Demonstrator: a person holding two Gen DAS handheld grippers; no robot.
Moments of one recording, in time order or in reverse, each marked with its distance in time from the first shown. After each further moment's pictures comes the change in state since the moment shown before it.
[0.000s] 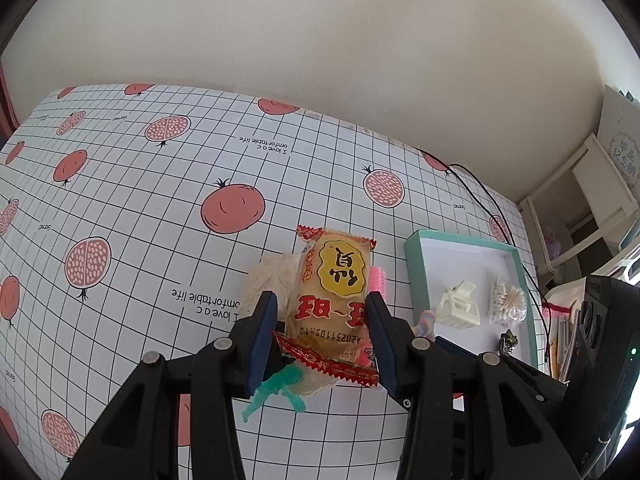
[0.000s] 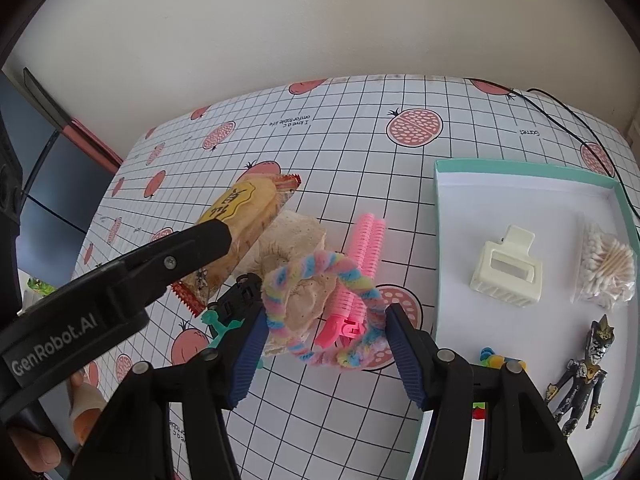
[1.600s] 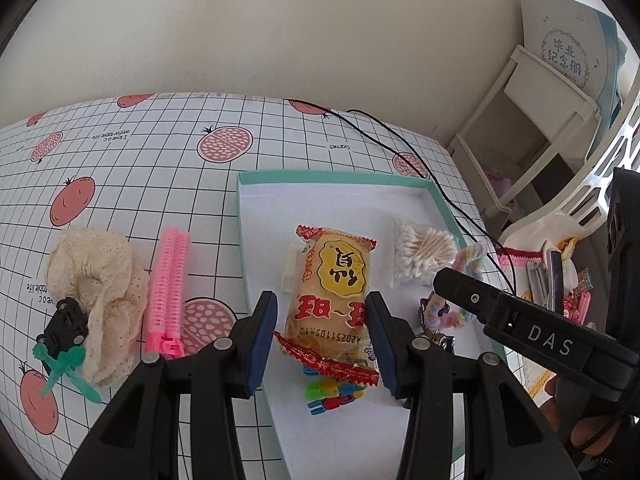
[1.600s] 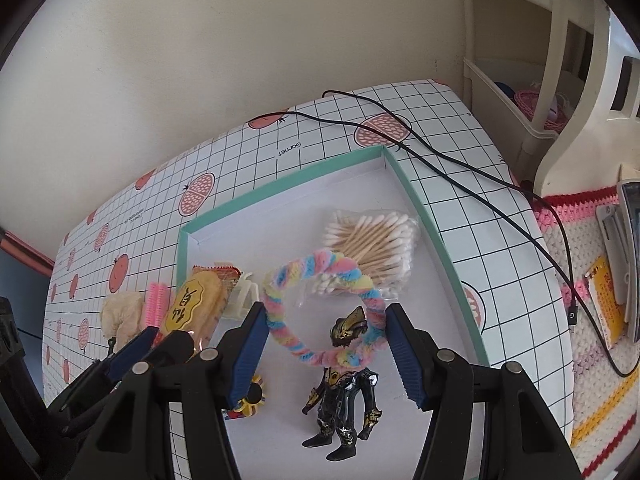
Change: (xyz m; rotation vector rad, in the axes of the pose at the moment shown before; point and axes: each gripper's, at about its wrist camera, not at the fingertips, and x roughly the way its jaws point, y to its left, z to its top) left arm 0.056 -0.147 -0.057 0.188 0.018 -0.130; right arm -0.071 -0.175 -0.022 0.329 -0.137 -0.222
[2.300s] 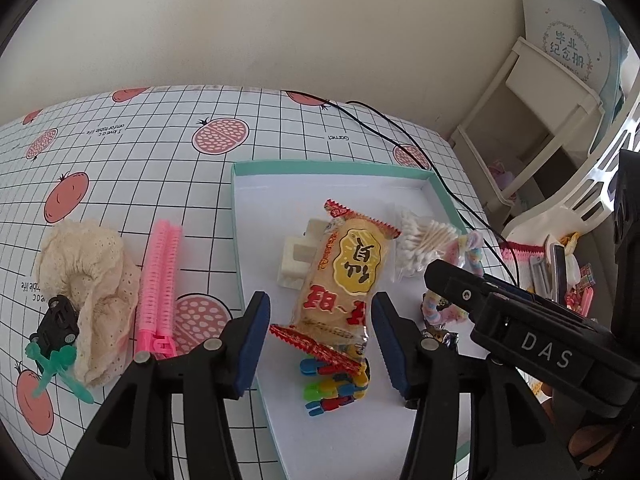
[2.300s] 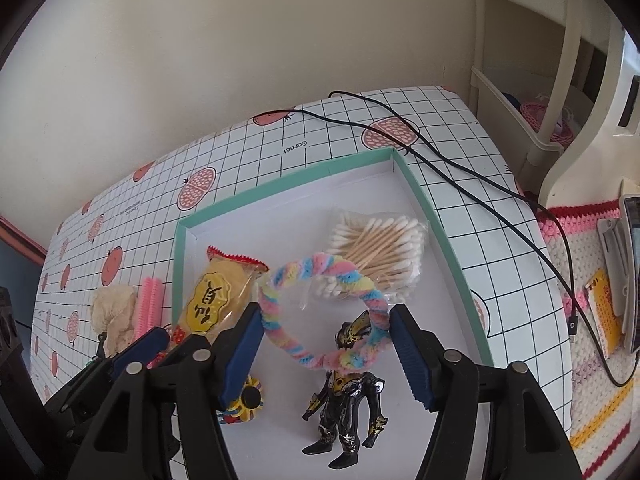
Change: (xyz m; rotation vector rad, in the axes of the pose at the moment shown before) left arm 0.006 -0.002 -0.002 0.004 0.018 -0.002; right arm -0.001 0.010 0.001 -0.044 -0.017 -0.025
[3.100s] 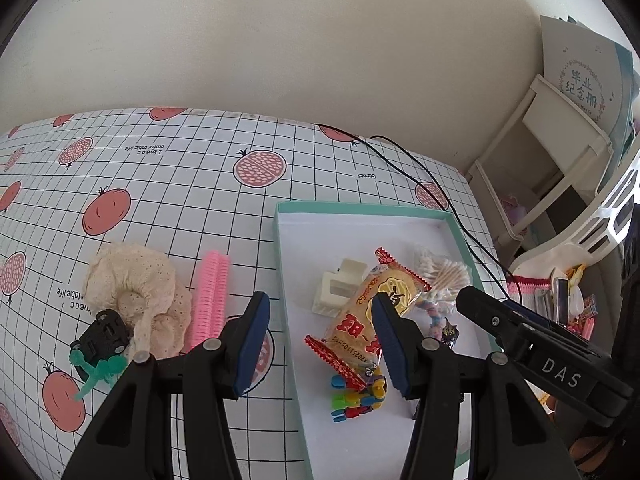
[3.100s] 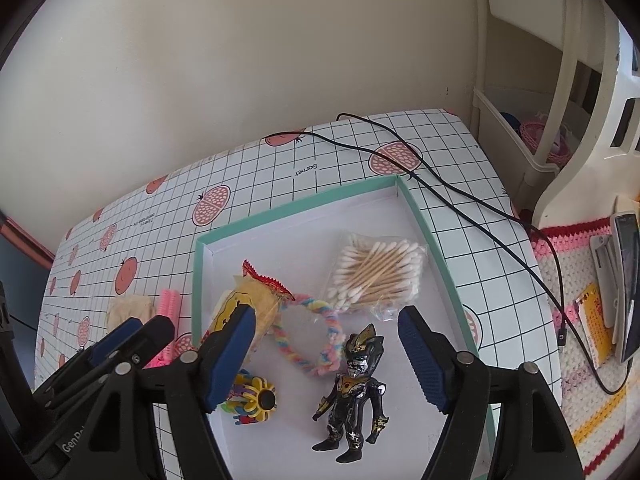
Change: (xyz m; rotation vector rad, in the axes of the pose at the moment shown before) left arm -0.029 0.022 0.015 -0.062 -0.072 0.060; right arm -0.018 0.003 0.008 -0.018 -0.042 0.019
